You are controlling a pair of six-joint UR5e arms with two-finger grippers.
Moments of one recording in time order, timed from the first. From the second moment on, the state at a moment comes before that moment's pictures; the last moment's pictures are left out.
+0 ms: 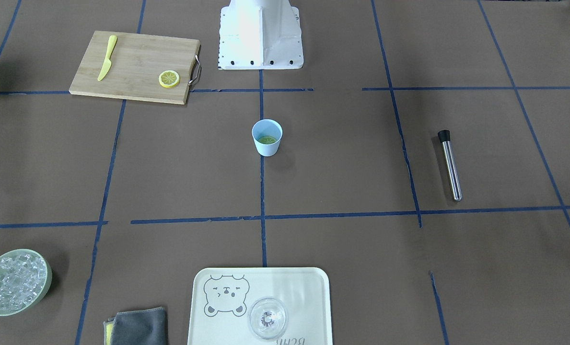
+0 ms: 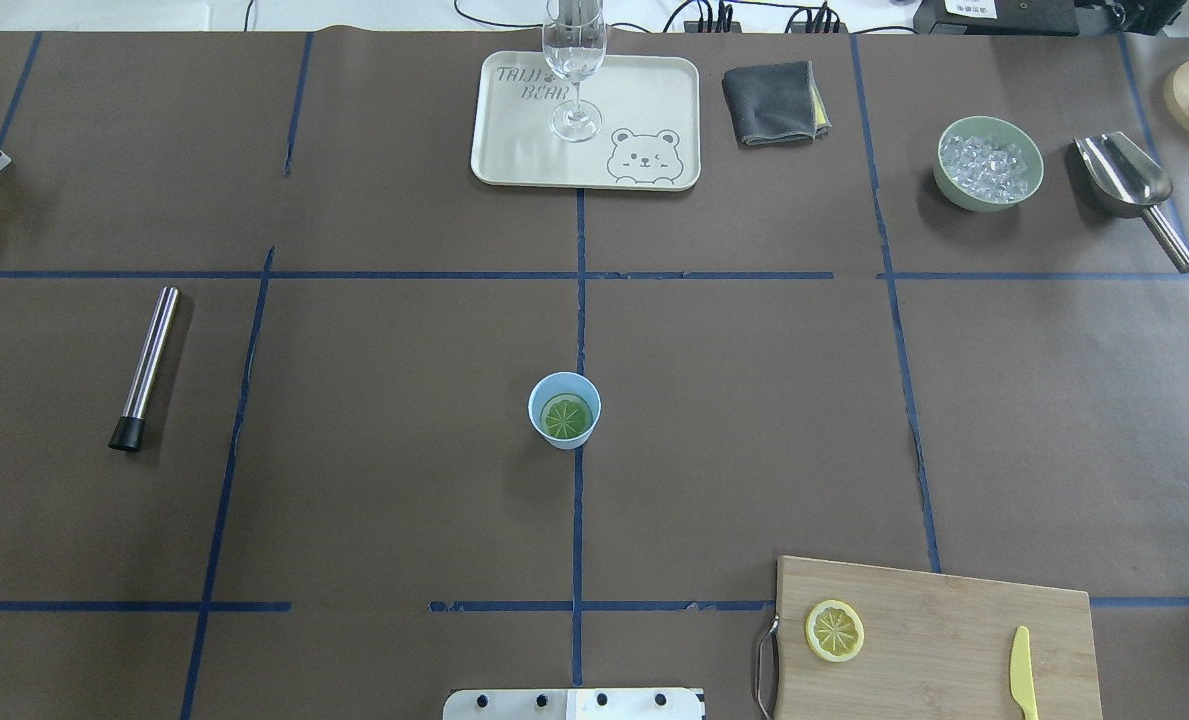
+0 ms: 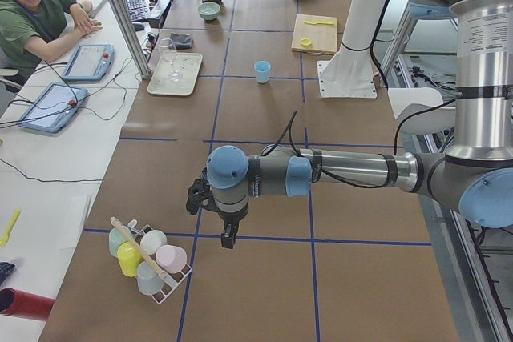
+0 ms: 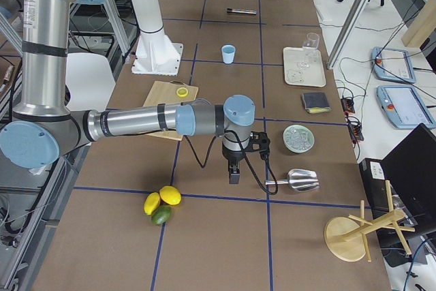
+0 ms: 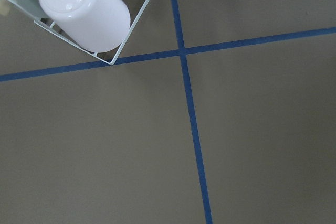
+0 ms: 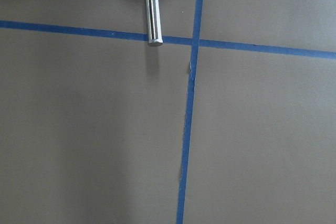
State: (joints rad) left arm -1.63 -1.47 -1.73 -1.50 -2.35 0.20; right arm 1.49 -1.70 1.86 -1.67 2.27 0.03
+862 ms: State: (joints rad) left arm -1.63 -1.48 -1.75 -1.50 -2.34 0.20; right arm 1.49 -1.72 1.86 -1.67 2.27 0.03
